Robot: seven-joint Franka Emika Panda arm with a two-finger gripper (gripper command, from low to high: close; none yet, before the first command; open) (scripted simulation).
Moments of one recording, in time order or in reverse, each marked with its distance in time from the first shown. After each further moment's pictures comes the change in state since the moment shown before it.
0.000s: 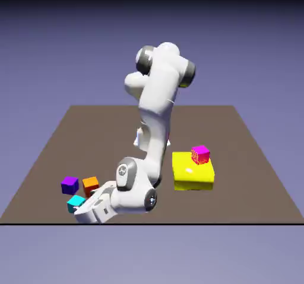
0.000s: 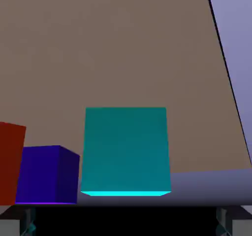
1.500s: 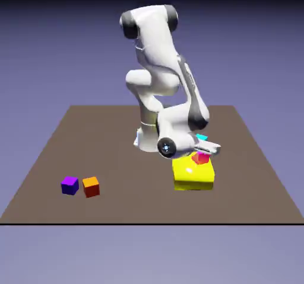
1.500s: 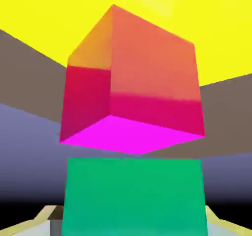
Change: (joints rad) arm -0.579 -0.652 1.039 -0.574 1.481 -0.367 1.024
